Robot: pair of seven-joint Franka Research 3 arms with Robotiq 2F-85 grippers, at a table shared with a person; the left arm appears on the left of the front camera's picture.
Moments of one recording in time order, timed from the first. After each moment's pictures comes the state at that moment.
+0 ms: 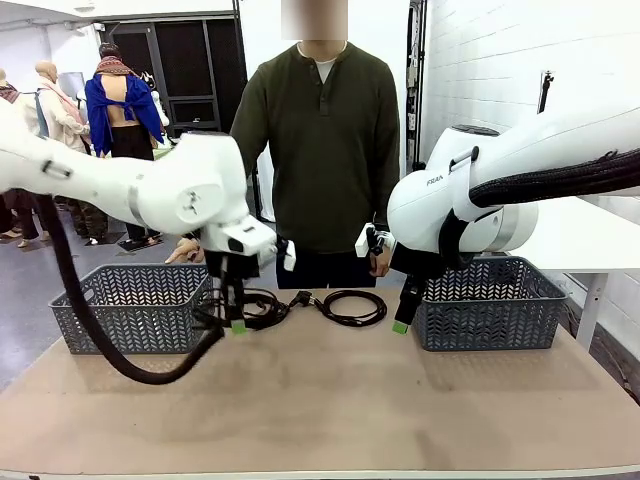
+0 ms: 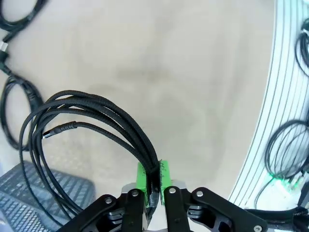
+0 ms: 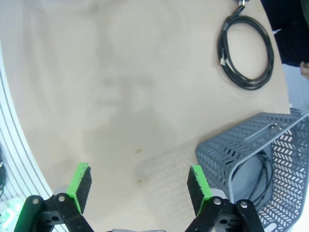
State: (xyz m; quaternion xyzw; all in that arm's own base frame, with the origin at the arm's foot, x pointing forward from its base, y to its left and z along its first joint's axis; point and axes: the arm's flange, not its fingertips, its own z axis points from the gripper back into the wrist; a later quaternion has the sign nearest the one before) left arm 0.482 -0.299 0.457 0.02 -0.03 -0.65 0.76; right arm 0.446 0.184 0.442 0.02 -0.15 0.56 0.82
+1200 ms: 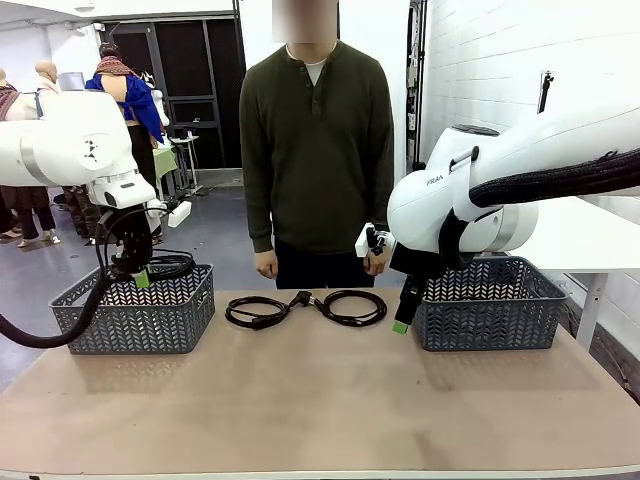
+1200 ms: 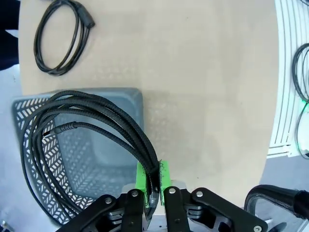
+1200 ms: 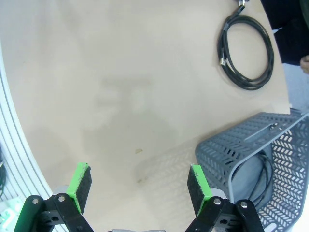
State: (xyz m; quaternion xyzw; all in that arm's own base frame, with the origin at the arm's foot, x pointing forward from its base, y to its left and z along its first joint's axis) left arm 0.562 -0.103 0.502 0.02 -0.04 -0.70 0.71; right arm 0.446 0.184 0.442 0.02 -0.15 0.56 0.82
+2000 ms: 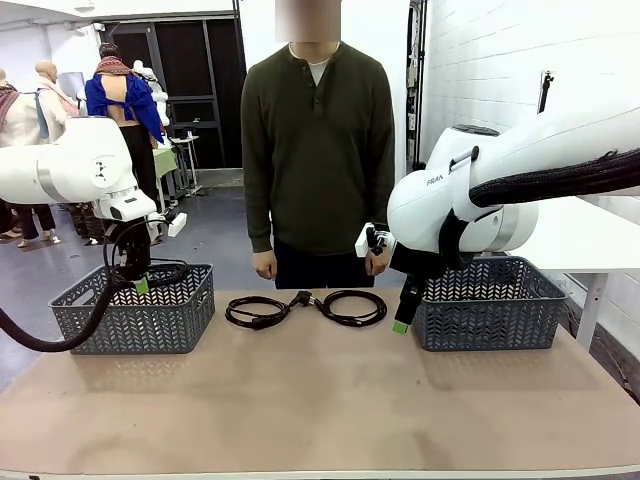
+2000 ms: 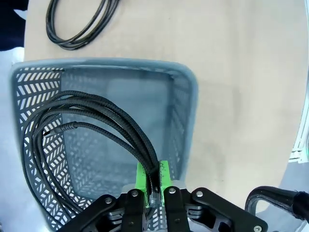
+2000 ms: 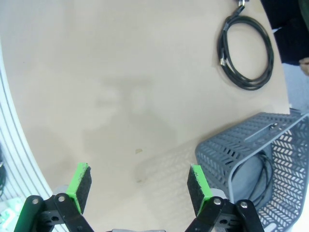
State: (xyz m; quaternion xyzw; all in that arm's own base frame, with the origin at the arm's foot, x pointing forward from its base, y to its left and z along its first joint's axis) left arm 0.621 -0.071 0.460 0.01 -0.04 -0.67 0.74; right arm 0.446 0.184 0.442 0.02 -0.15 0.56 0.82
